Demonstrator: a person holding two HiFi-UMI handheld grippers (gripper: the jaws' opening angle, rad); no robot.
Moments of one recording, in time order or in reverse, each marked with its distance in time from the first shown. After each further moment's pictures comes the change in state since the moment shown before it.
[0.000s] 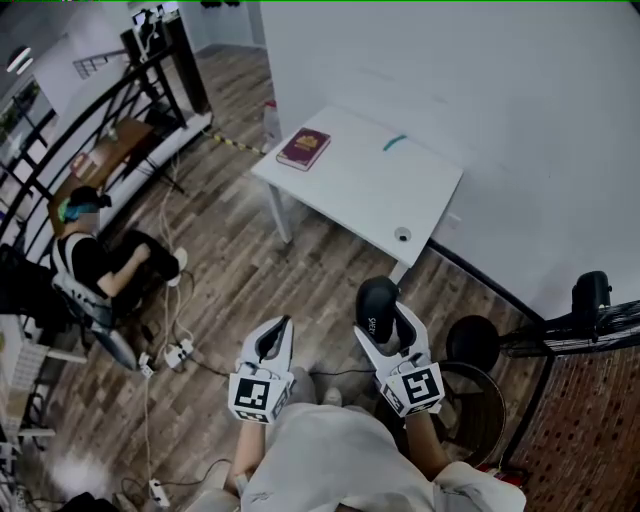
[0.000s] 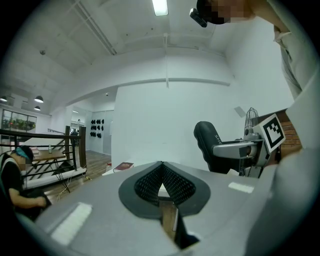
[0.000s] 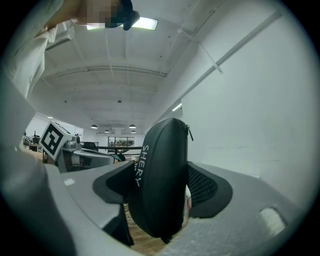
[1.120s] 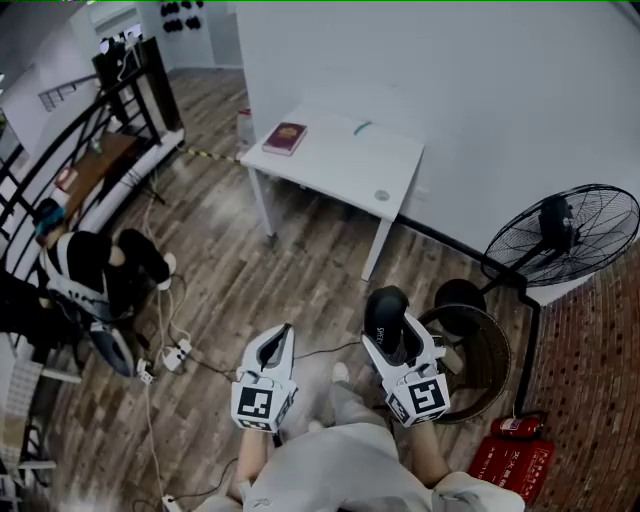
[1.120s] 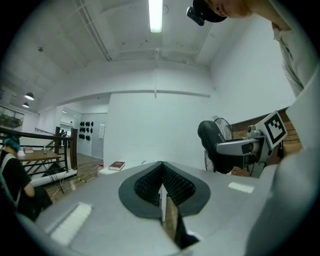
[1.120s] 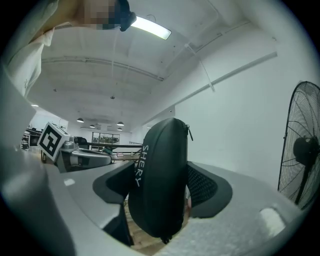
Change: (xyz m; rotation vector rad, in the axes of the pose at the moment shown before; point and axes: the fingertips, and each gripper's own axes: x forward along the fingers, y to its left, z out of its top) left arm -0.207 -0.037 -0.023 0.011 -0.037 -0.145; right arm -0.160 0.177 -0.006 -0.048 0.001 -0.213
